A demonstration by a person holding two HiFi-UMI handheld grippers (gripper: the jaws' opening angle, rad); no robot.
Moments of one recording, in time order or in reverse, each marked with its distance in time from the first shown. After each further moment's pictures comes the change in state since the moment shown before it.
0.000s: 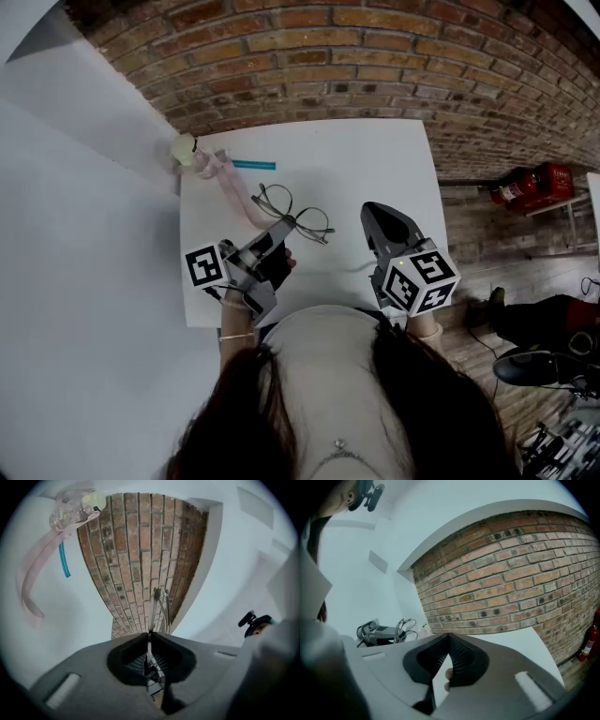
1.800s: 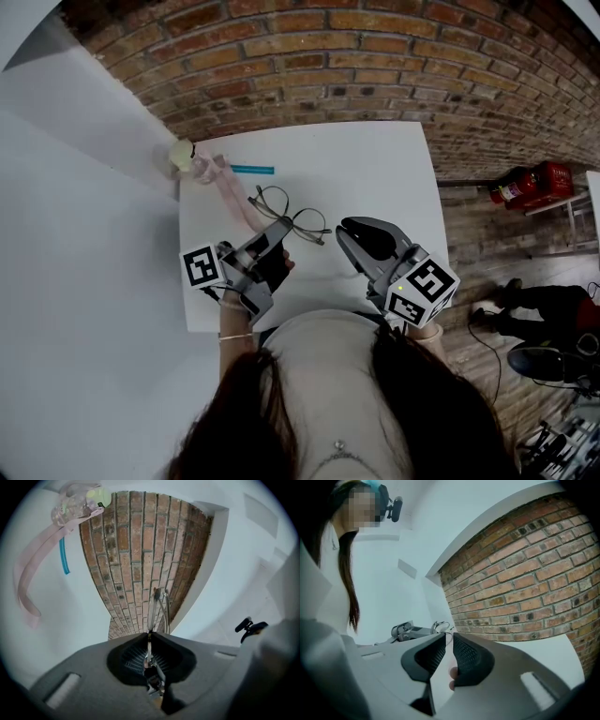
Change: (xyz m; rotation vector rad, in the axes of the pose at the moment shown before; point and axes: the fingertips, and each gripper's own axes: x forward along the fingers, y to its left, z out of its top) left arm 0.001 -0.003 0.006 -0.044 -0.003 -0.030; right arm -0.010 0.066 0.009 -0.087 -0.040 0.351
